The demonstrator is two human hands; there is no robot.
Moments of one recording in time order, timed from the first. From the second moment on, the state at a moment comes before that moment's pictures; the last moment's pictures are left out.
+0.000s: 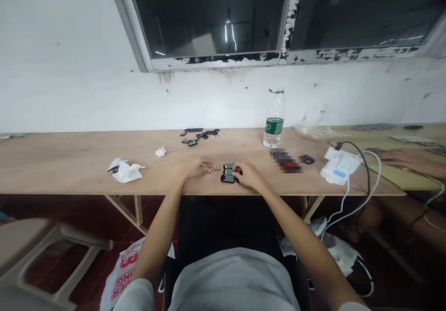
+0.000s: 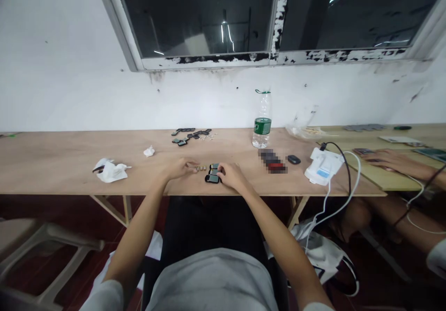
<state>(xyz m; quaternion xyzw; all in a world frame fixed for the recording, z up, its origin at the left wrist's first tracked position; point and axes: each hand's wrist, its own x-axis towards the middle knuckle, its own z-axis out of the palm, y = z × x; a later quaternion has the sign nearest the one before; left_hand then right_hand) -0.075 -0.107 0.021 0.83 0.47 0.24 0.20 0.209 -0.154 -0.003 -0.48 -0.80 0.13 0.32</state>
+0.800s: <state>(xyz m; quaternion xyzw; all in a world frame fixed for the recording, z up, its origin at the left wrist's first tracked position) -0.026 -0.138 0.034 0.91 0.29 0.30 0.03 0.209 -0.162 0.013 -0.39 -0.77 0.27 0.42</state>
